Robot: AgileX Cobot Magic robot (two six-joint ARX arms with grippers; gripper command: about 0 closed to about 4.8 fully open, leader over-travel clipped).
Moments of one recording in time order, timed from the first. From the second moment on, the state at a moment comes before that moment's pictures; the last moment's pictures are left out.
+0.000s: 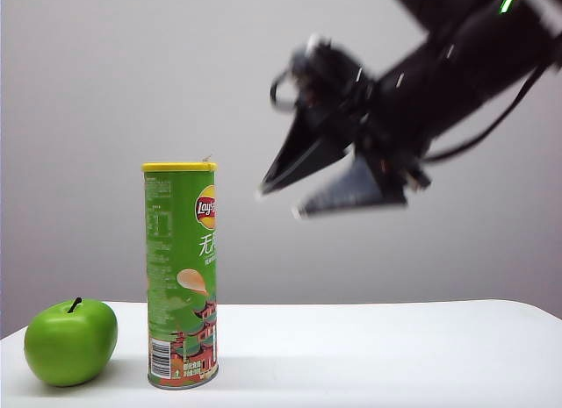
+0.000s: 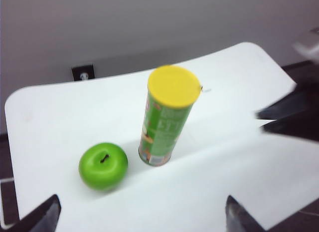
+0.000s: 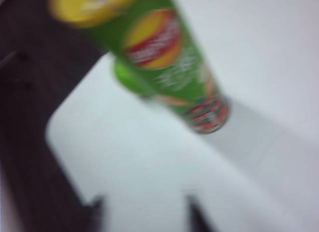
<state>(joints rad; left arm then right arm) -0.06 0.47 0.79 -0.81 0.42 0.10 0.67 1.39 0.71 0.10 -0.39 0.26</state>
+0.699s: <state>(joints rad) -0.06 0.18 0.79 -1.04 0.25 0.11 0.67 0.78 0.71 -0.36 -0.09 0.18</state>
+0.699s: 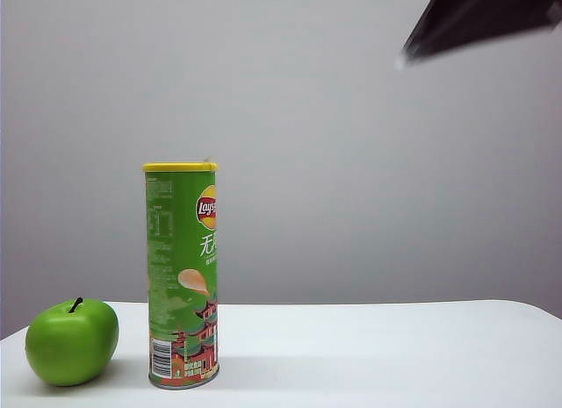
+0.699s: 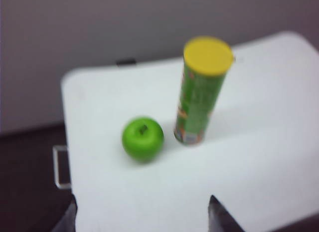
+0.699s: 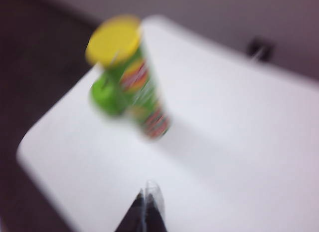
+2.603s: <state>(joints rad) -0.06 0.00 0.02 -0.18 0.08 -0.04 0.08 0.00 0.01 -0.19 0.03 0.10</state>
